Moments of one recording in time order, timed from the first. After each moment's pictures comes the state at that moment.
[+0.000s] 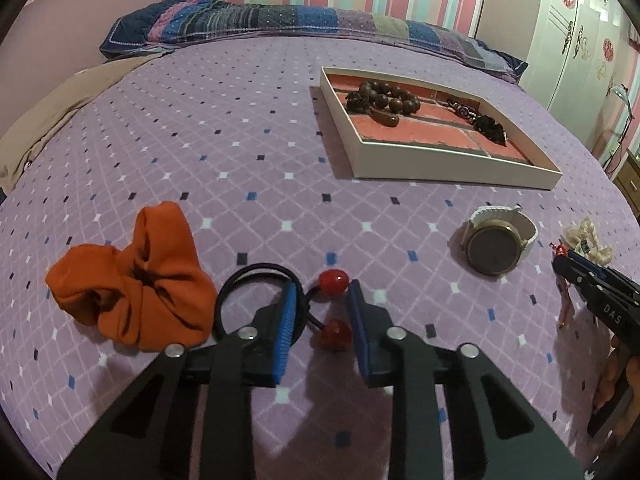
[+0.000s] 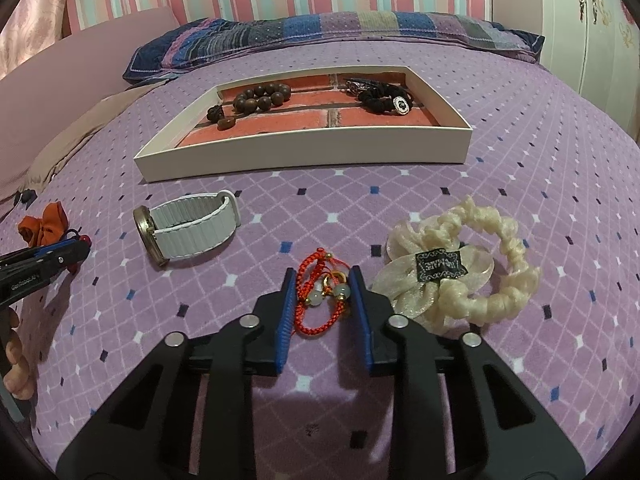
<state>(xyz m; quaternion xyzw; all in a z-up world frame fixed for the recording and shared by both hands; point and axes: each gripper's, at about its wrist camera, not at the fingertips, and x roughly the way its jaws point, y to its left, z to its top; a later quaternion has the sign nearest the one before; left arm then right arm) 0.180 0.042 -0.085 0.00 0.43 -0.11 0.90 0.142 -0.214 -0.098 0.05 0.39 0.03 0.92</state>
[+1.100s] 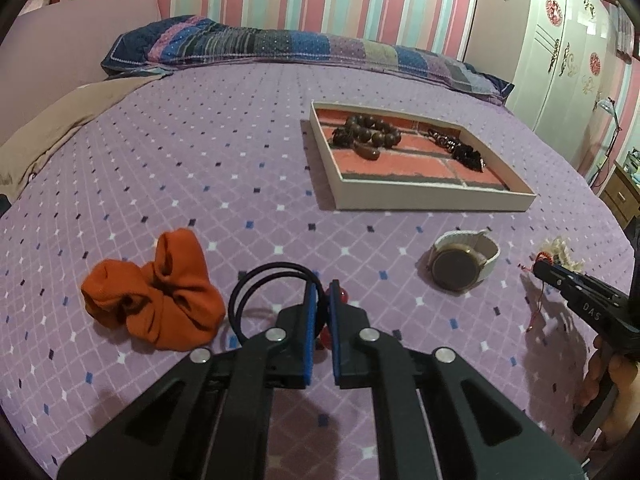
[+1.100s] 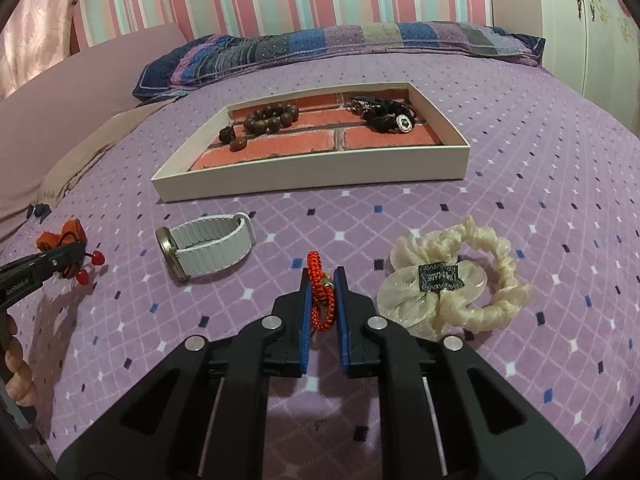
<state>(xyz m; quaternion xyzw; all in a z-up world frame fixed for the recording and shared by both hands) 0.159 0.044 -0.054 -0.01 0.39 -0.12 0.91 0.133 -0.220 -0.081 0.07 0.37 0.04 0.93</state>
